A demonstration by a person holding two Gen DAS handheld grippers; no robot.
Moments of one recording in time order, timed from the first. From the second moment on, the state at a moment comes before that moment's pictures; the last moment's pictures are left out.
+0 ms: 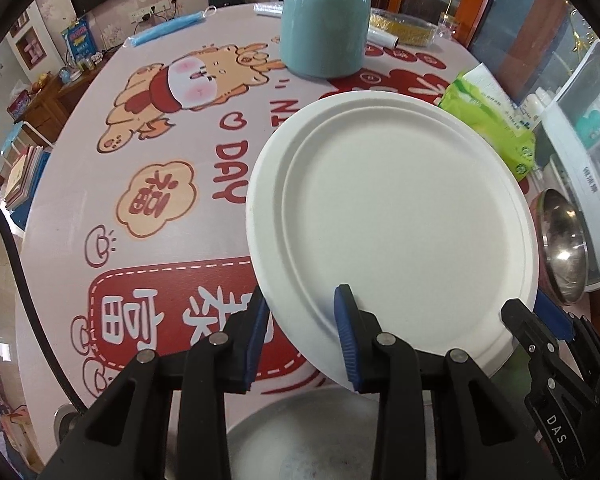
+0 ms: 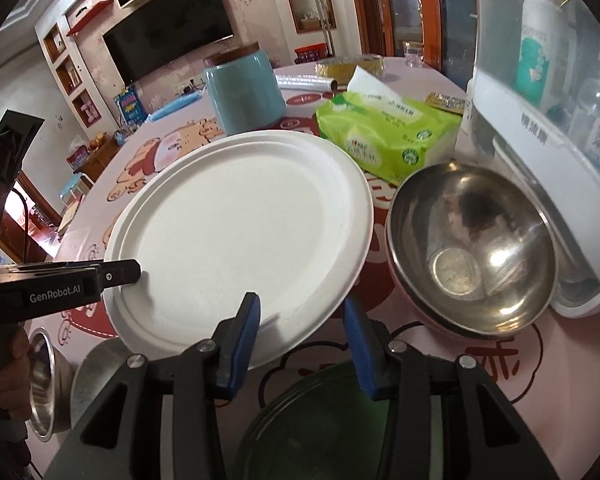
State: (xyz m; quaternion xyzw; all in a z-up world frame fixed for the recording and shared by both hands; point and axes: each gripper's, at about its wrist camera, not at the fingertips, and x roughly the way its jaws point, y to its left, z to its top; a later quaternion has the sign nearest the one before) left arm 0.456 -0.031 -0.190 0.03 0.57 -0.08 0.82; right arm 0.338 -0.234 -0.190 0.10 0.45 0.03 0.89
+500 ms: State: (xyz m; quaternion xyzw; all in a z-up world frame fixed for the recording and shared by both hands) left arm 0.396 -0.015 -0.116 0.01 0.52 -0.07 0.85; right arm 0.289 -0.232 -0.125 0.11 0.39 0.04 0.91
